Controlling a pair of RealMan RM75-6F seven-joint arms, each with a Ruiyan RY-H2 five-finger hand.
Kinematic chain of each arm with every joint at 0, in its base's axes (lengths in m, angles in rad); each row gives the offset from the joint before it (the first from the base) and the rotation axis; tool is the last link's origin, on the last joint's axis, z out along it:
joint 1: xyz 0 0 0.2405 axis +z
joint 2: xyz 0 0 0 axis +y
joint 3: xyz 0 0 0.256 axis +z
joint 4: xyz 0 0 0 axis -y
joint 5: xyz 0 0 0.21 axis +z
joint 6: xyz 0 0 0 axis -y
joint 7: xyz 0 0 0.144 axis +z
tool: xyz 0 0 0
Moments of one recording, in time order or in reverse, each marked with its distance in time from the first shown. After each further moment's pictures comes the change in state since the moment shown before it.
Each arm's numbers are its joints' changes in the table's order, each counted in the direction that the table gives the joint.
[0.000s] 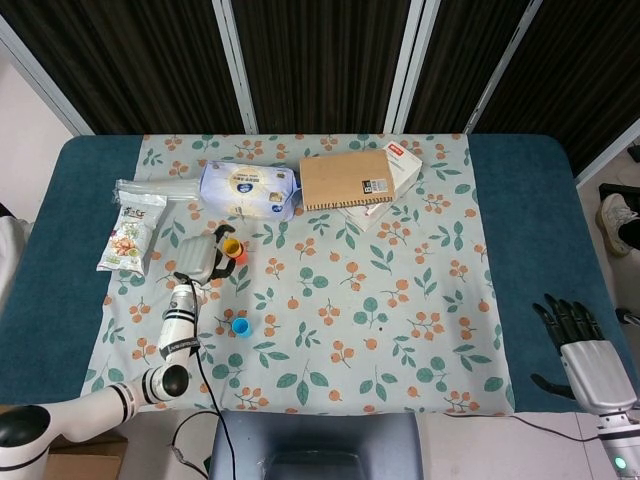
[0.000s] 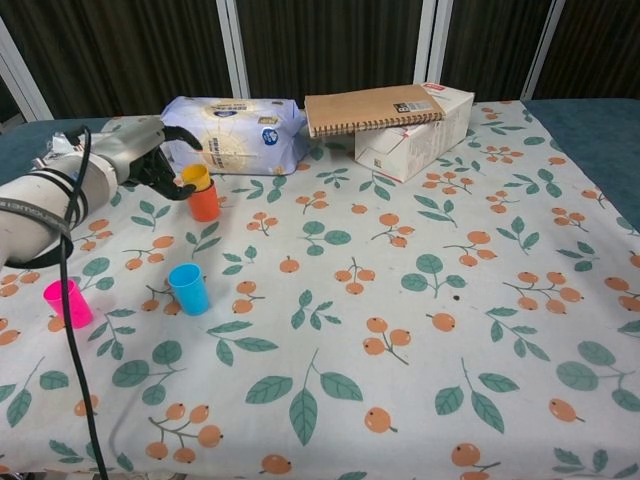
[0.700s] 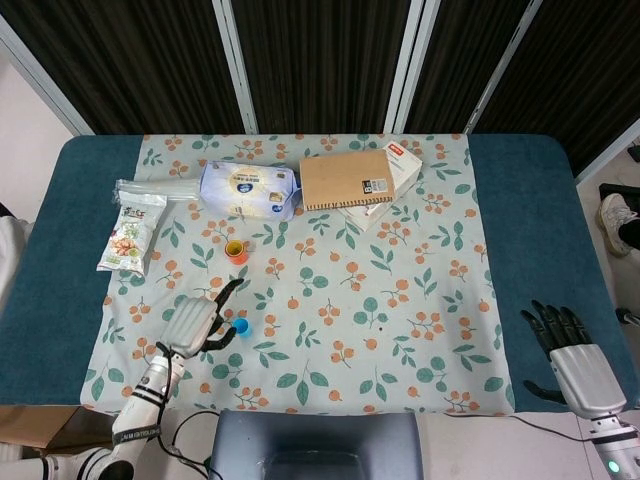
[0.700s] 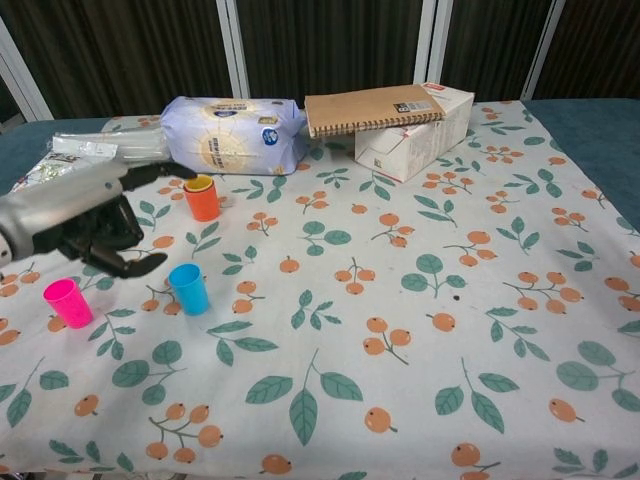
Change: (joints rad) left arm 0.260 0.277 0.302 0.625 0.351 -0.226 0.010; right arm 0.004 -0.004 -0.023 0.005 -0.036 0.010 -0.008
